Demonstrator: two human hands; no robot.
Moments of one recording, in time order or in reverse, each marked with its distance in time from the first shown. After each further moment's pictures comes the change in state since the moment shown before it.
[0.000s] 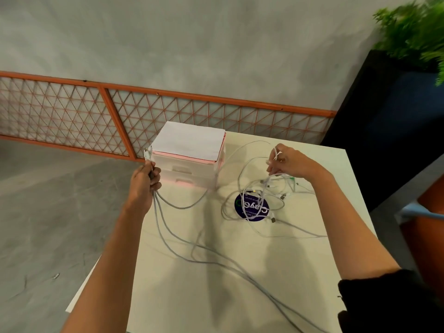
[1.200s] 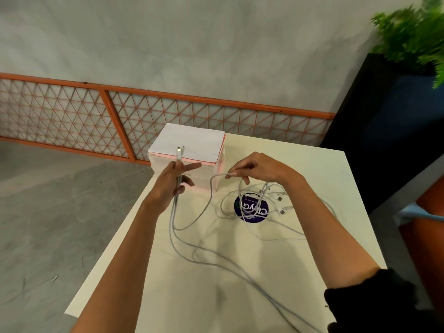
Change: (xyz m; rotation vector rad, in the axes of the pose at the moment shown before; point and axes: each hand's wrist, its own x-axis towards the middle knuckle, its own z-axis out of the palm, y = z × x) left_hand -0.021 -0.004 0.043 0.264 -0.312 0.003; right_hand -0.006 -0.052 0.046 -0.175 -0.294 -0.258
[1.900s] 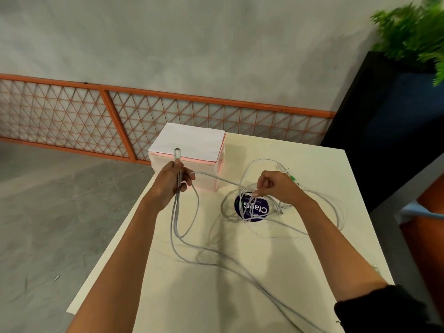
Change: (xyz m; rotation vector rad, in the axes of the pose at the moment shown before) left_hand 0.006 -0.002 -0.002 0.022 0.053 -0.047; right_hand -0.031 0.075 0.024 0.046 0.271 0.214
